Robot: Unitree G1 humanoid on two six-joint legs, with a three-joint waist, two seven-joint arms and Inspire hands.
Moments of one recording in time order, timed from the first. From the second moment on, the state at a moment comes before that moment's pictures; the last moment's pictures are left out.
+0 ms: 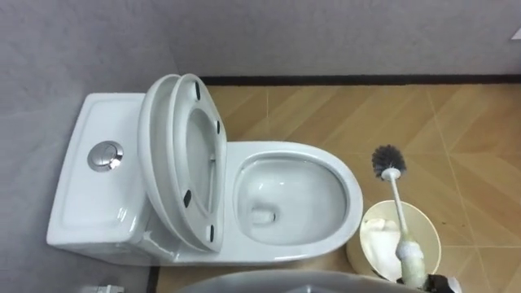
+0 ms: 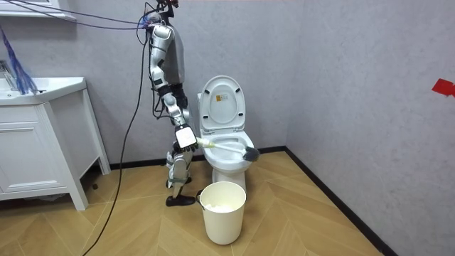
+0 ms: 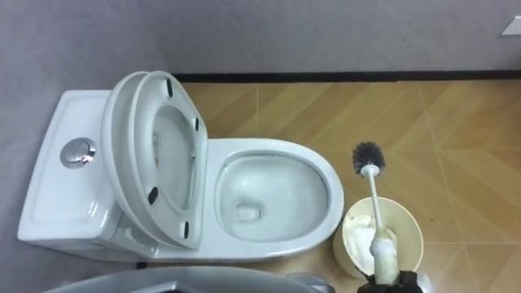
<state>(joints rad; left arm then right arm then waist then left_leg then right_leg) 0.35 0.22 0.08 0.92 0.28 0.18 0.08 0.32 -0.22 -0.08 0.90 -0.08 0.09 -0.25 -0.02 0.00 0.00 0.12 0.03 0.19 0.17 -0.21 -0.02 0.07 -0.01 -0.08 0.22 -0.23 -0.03</state>
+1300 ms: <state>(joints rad) 0.37 0.18 0.12 0.96 0.28 0.23 0.01 0.26 -0.22 -0.14 1.25 -0.01 0.22 0.01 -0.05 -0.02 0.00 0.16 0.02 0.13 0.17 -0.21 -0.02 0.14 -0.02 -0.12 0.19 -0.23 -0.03</state>
